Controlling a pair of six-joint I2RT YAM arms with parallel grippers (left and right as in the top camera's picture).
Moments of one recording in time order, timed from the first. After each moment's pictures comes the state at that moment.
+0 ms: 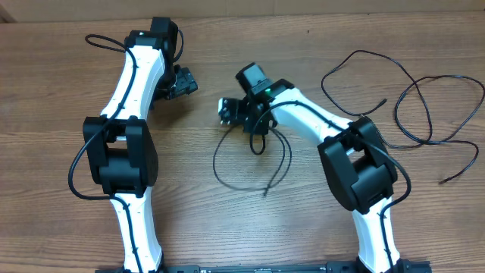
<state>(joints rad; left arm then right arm) -0.09 2.26 1.98 -1.22 -0.11 -0.57 0.55 2.22 1.64 -0.65 -0.11 -0.89</state>
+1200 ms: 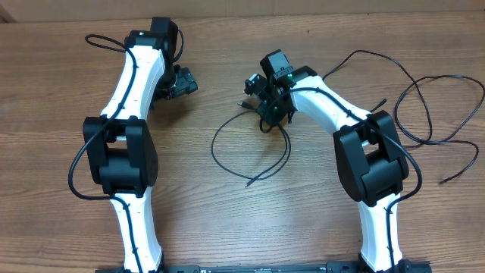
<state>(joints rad) -0.09 2.26 1.98 -1.22 -0.11 -0.57 0.44 2.23 1.70 -0.81 -0.13 -0.39</state>
